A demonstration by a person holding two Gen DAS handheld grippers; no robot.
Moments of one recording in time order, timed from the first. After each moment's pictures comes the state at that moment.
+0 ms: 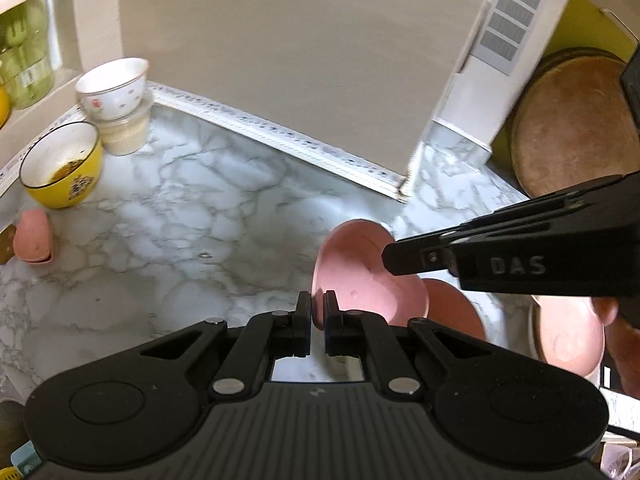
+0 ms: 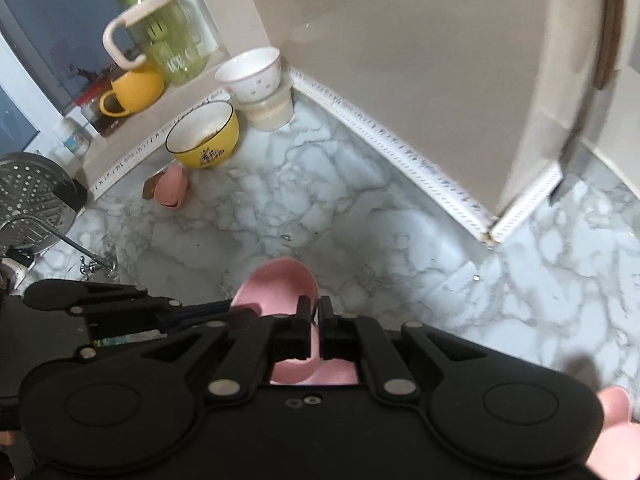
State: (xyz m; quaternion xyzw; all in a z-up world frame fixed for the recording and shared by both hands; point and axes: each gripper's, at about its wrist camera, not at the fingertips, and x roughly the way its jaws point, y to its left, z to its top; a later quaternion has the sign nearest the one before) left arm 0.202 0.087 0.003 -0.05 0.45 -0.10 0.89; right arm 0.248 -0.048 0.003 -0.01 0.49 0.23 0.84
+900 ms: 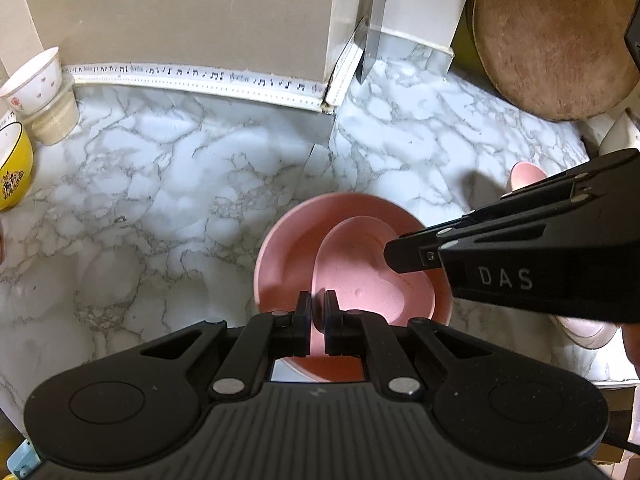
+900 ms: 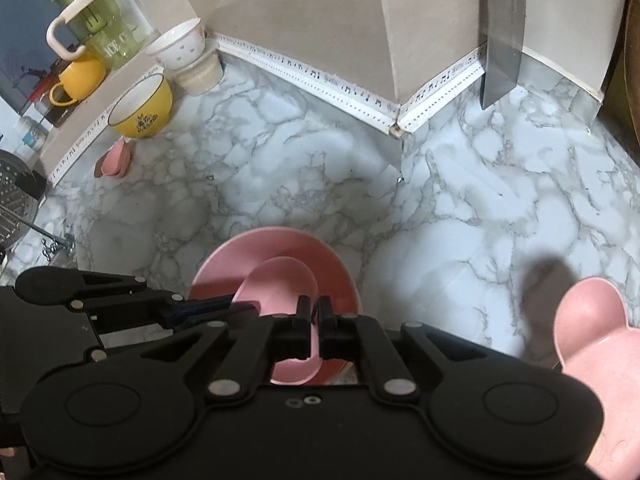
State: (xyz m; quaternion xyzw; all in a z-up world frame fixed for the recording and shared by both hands) left arm 0.195 0.000 -0.058 0.04 0.50 -0.13 0.85; right arm 0.222 -0.115 -0.061 0.01 0.53 0.18 0.83
